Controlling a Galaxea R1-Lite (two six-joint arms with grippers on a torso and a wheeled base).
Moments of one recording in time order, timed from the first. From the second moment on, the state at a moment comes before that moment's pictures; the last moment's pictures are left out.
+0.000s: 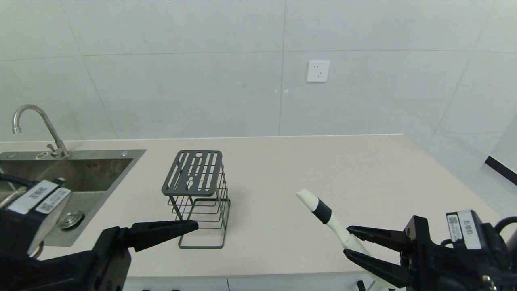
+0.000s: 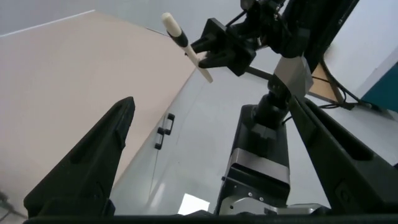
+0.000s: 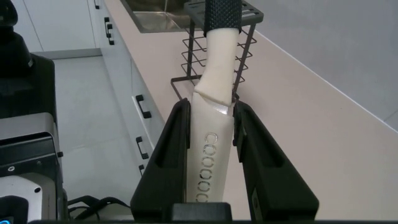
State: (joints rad) left arm -0.69 1.18 -0.18 -1.01 -0.59 -0.23; right arm 0.59 1.62 -0.01 -1.50 0.55 -0.23
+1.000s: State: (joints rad) left arm -0.86 1.75 -0.38 -1.57 -0.58 -0.22; right arm 0.61 1.62 -0.20 -1.52 0.54 -0.21
